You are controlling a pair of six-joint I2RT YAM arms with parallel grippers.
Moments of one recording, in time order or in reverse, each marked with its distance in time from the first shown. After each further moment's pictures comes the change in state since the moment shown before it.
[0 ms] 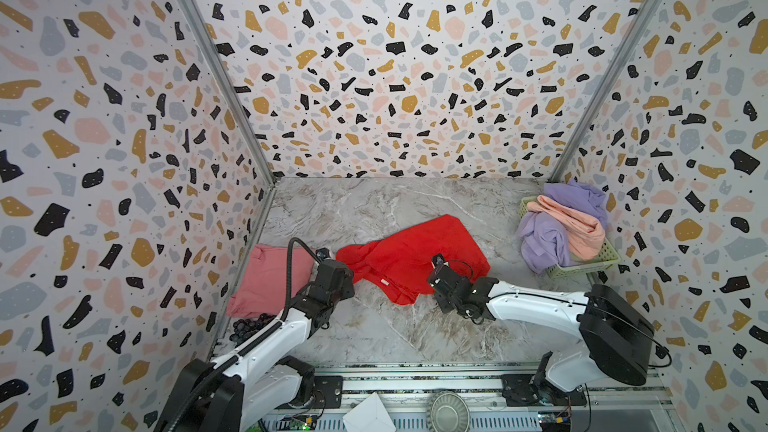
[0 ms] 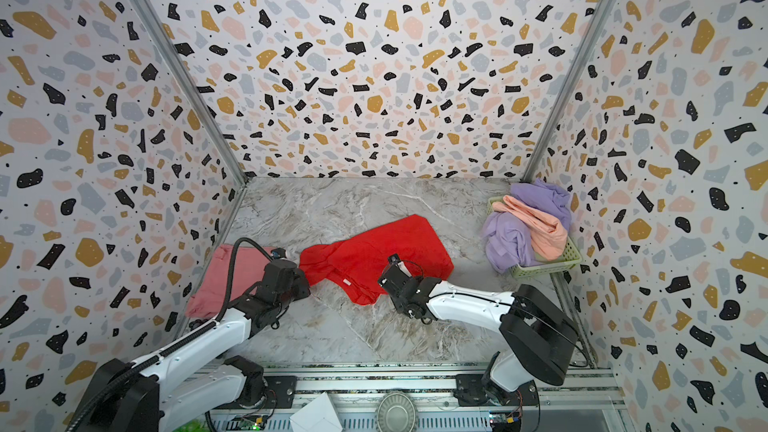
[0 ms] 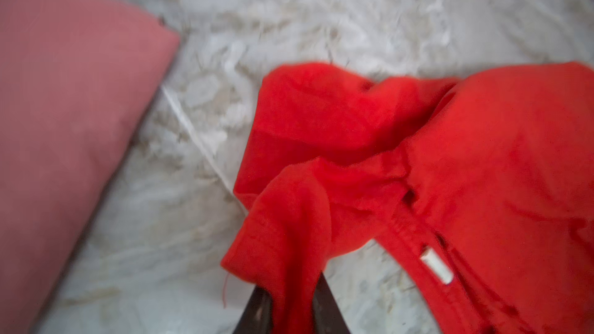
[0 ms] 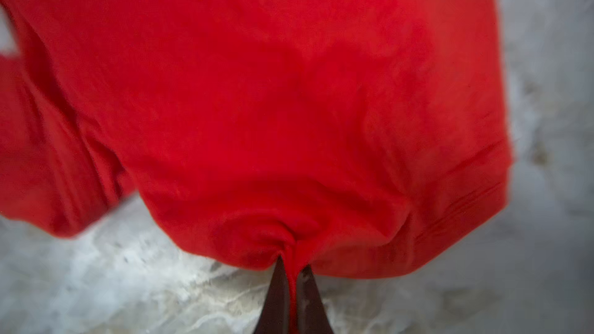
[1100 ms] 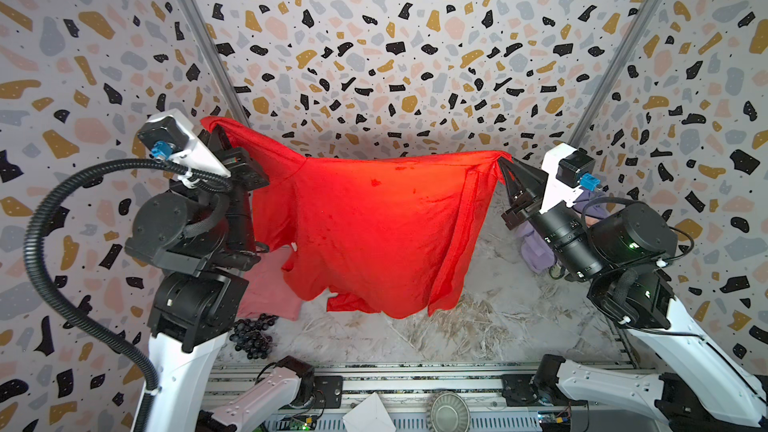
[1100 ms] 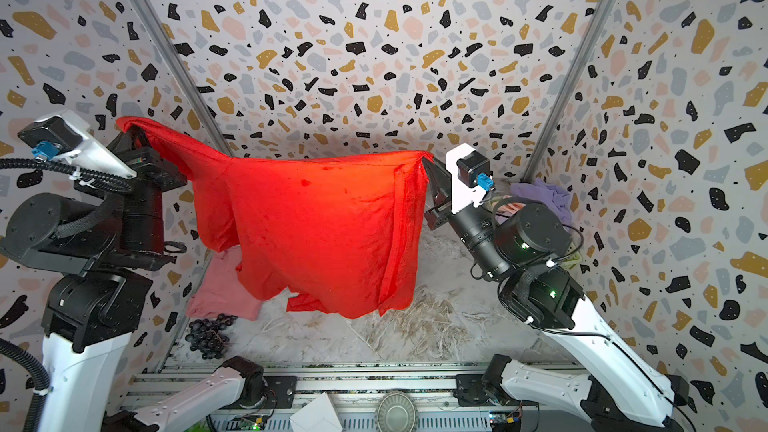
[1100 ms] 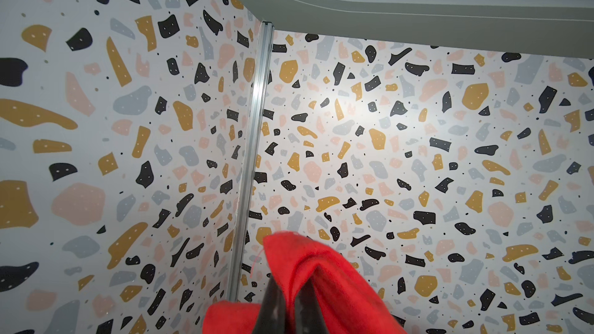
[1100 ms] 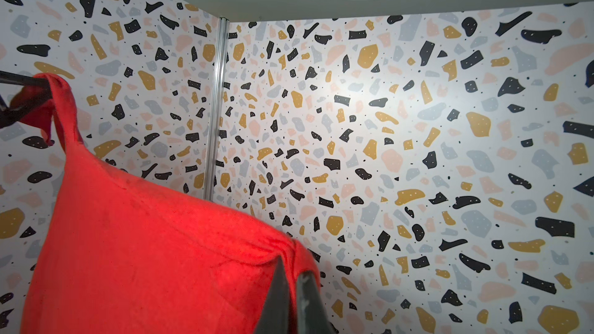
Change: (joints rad) left arm 0.018 -0.064 1.206 -0.083 -0.383 0.652; right arm -0.023 -0.477 0.597 0.272 -0.151 -0.613
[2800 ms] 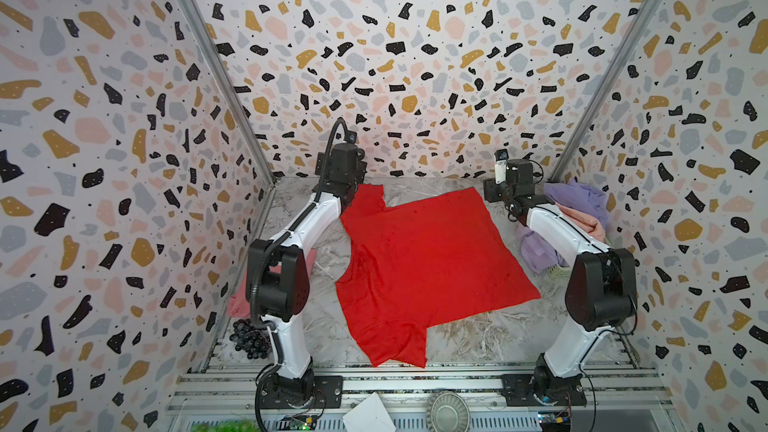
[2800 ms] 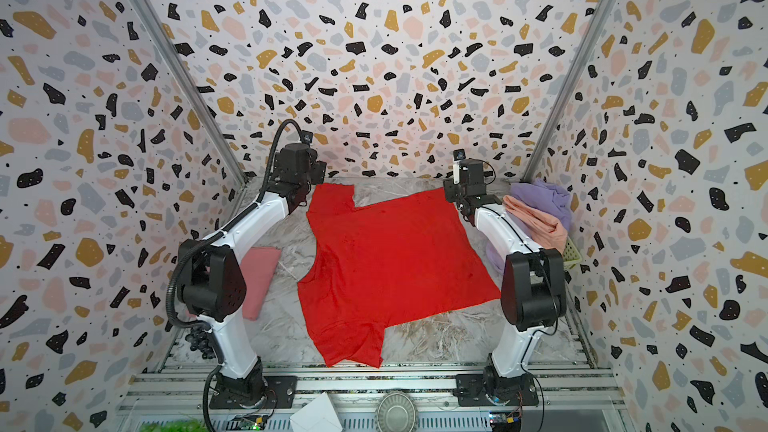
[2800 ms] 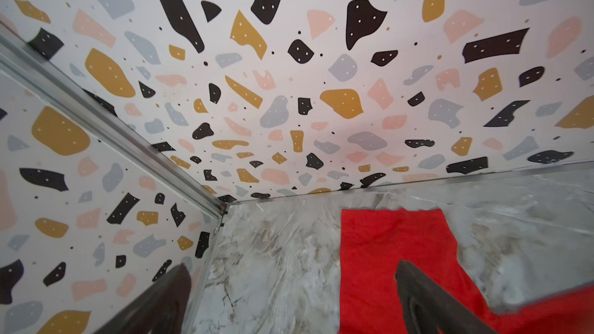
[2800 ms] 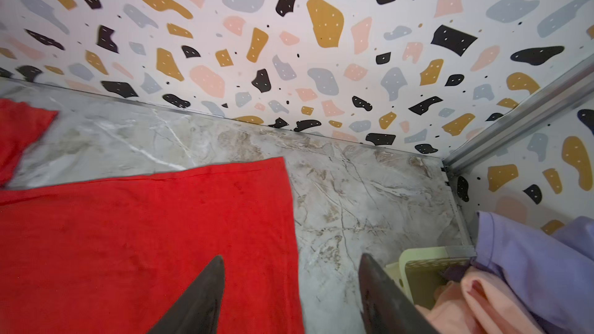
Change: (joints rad) left arm 0.105 0.891 -0.048 0.137 0.156 0.089; right arm -0.744 0.741 -0.076 -0.019 -0.210 0.212
